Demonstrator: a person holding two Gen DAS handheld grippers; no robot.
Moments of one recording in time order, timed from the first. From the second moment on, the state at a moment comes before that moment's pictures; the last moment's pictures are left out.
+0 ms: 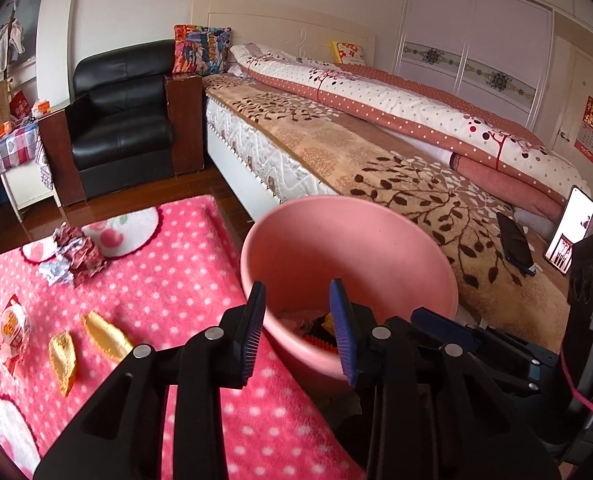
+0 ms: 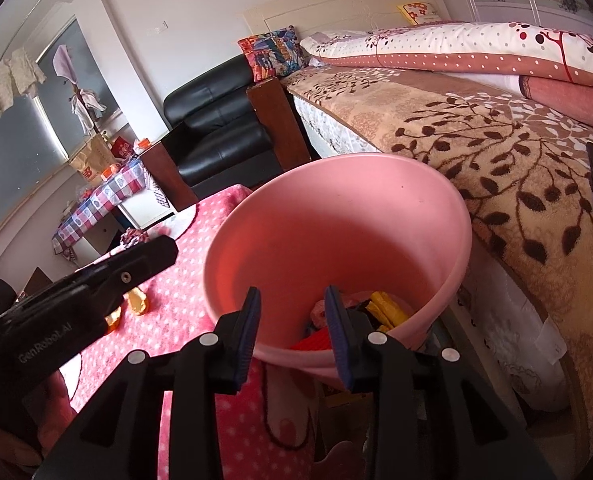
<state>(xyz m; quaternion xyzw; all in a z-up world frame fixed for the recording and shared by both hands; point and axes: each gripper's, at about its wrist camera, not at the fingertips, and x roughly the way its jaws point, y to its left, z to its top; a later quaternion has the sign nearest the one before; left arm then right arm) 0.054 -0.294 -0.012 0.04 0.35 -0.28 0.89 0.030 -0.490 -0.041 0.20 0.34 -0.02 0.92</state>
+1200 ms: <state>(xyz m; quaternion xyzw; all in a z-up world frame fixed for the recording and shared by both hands) -0.054 -0.160 0.002 -0.01 0.30 -0.23 0.93 -0.076 -0.352 -0.001 0.15 0.30 0.02 0.94</state>
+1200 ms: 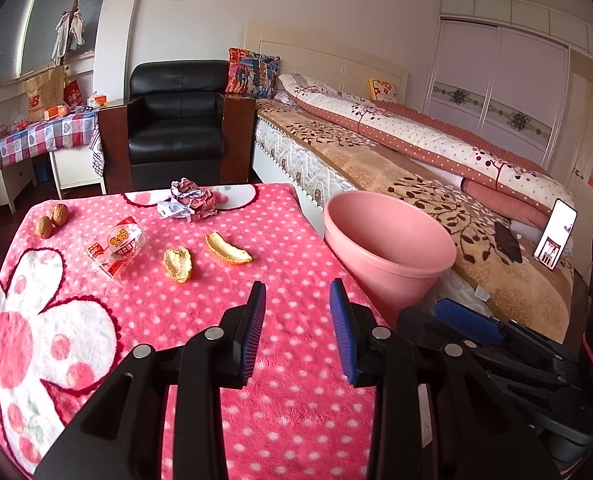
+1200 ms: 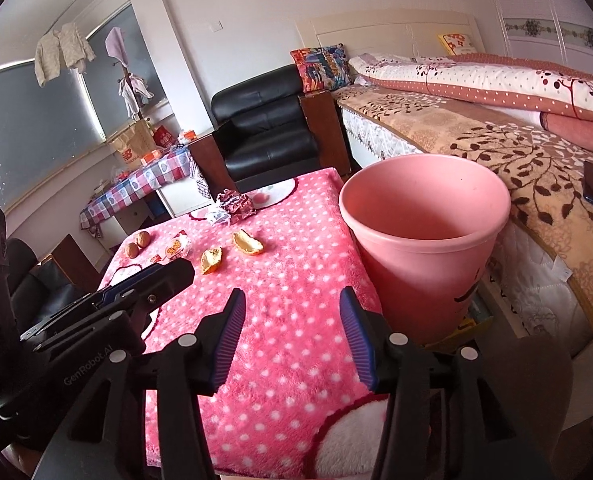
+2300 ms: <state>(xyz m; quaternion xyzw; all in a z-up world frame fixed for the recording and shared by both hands) -0.039 -0.141 -0.003 -0.06 0.32 -0.24 0.92 -0.086 -0.332 0.011 0.12 0.29 0.01 0.95</state>
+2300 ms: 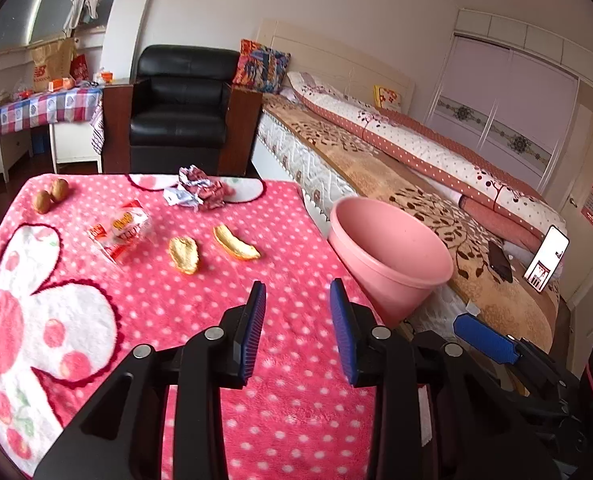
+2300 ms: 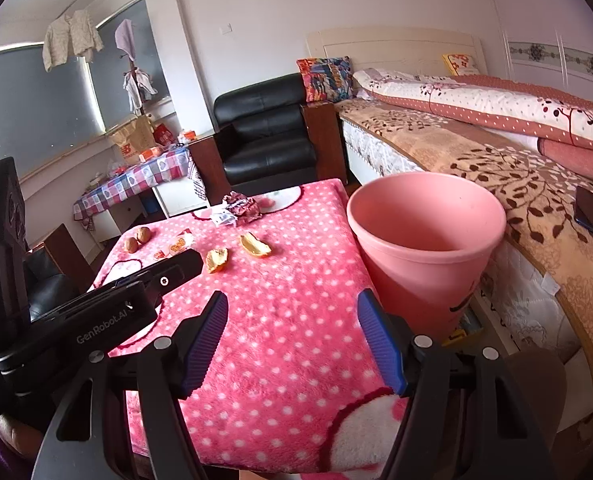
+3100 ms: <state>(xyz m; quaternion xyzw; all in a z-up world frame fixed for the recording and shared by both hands) -0.004 -0.138 -0.017 -0.08 0.35 -0.24 0.90 -0.059 -0.326 0.001 0.10 0.31 0.03 0.94</state>
